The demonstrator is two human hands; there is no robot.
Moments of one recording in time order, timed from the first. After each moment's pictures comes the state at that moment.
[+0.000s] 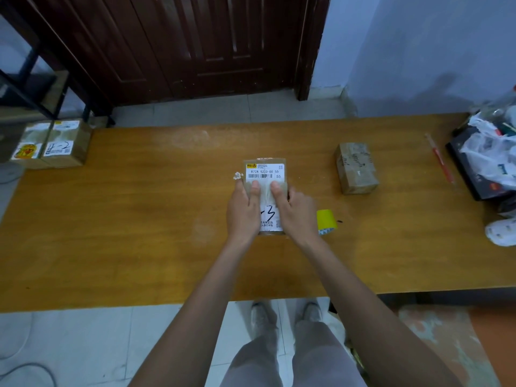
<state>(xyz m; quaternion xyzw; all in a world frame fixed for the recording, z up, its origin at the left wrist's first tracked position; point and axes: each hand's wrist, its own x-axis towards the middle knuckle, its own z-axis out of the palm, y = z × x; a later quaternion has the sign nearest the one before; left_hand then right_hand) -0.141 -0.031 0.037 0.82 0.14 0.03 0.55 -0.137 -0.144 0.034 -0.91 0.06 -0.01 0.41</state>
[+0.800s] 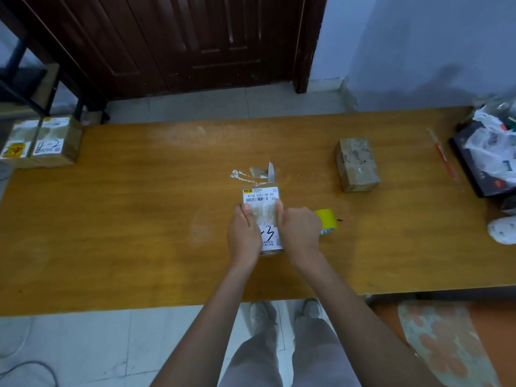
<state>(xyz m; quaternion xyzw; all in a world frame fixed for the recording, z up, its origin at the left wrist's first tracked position) -0.164 -0.037 -0.012 0.86 0.22 -0.02 0.46 -0.153 -0.144 0.007 -0.99 0.03 -0.01 0.12</state>
